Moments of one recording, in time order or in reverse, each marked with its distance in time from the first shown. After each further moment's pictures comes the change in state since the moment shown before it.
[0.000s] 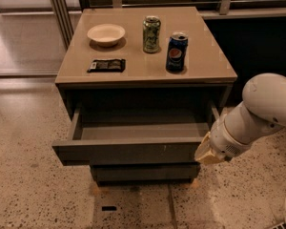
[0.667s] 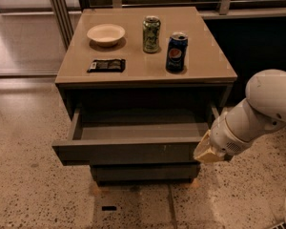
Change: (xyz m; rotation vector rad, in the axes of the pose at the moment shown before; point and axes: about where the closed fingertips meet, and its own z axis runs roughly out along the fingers) arm -0.009 0.002 -0.009 -0.011 -0.031 0.021
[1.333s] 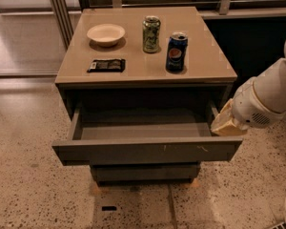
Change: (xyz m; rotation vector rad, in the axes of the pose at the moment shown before) arm -0.020 -0.018 -0.105 0.152 0.024 0.006
